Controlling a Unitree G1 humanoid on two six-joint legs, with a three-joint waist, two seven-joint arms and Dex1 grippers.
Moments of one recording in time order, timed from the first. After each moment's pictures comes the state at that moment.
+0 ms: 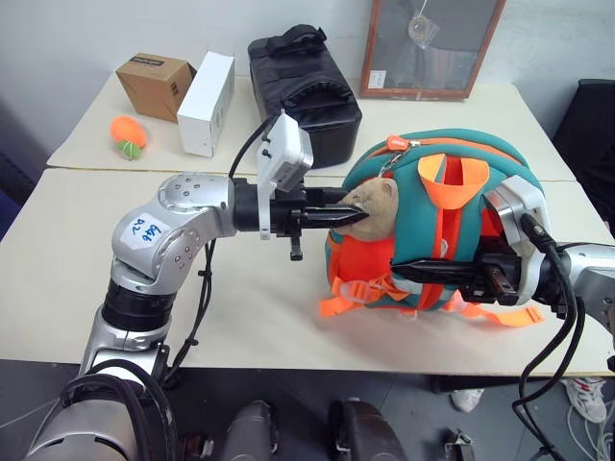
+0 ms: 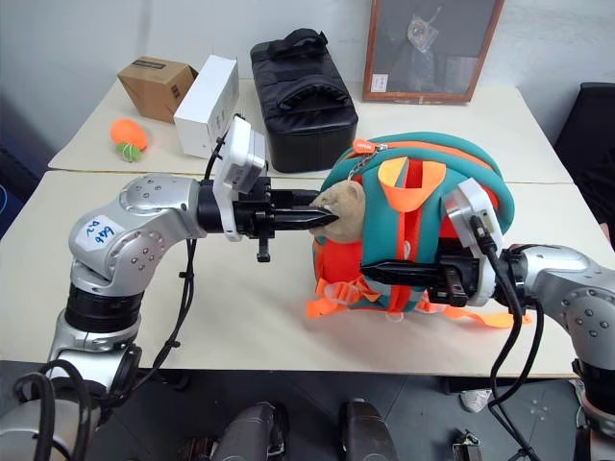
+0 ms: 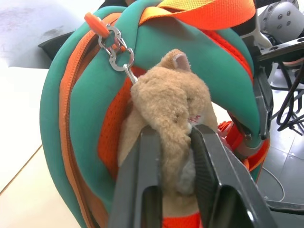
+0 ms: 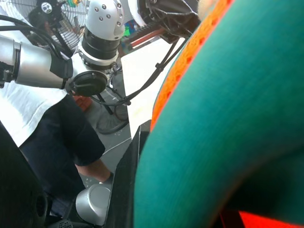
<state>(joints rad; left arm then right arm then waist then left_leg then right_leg) -0.87 0.49 -0.10 -0.22 -0.61 0.78 -0.87 -0.37 -0.91 -0.24 -0.39 1.16 0.94 0.99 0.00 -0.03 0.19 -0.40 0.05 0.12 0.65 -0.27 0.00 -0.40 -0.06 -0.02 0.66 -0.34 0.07</state>
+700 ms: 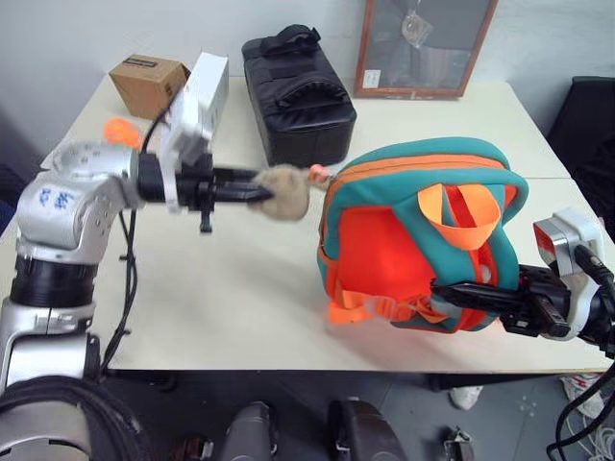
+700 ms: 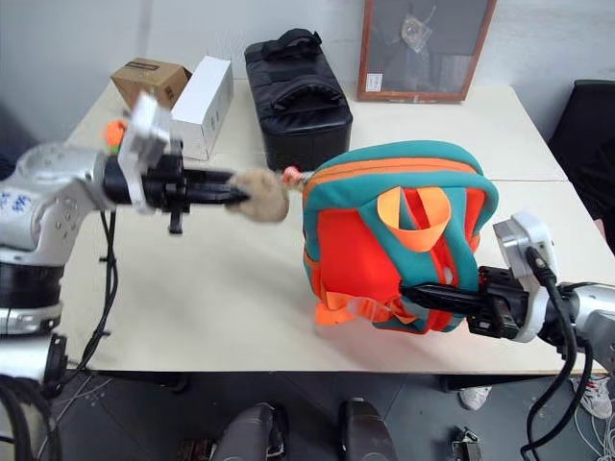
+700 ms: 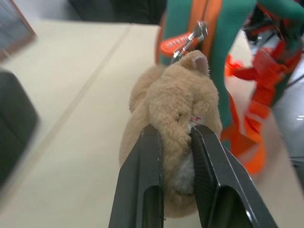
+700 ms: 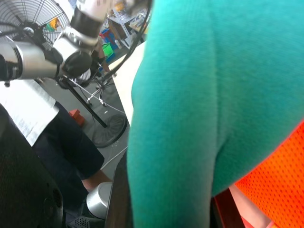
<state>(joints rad) -0.76 0.82 -0.05 -0.03 -0.57 0.66 -1.17 -0.06 -0.93 -0.46 -0.43 1.22 0.94 1.05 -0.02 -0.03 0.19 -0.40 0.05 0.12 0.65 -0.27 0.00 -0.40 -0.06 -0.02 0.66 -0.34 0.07</state>
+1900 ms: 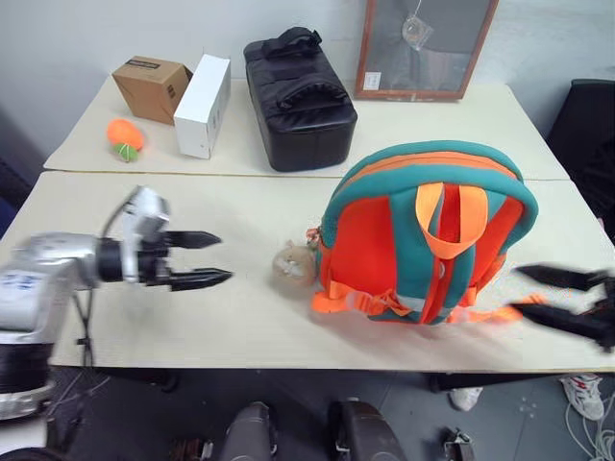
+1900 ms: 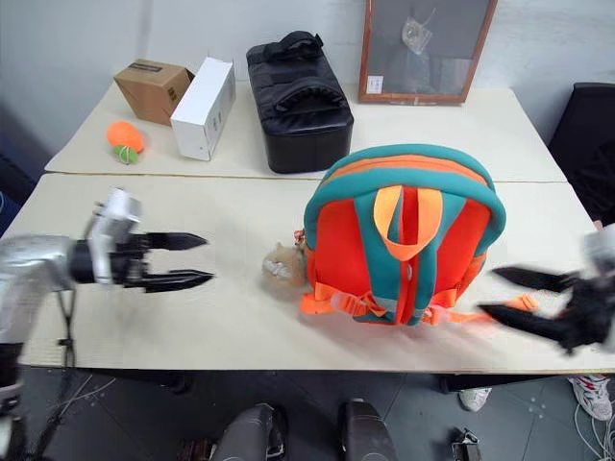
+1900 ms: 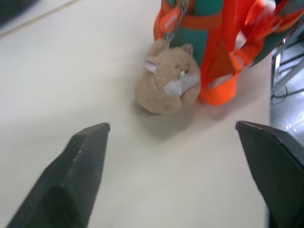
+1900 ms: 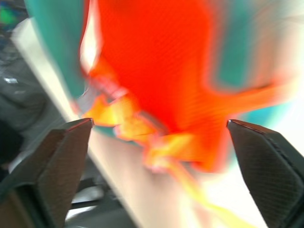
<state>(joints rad) -0.36 1.01 0.33 -0.18 -0.68 0.85 -1.20 0.17 -1.20 -0.80 -0.10 0.92 0.78 1.31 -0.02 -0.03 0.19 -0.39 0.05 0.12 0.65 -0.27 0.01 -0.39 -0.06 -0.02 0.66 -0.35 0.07</state>
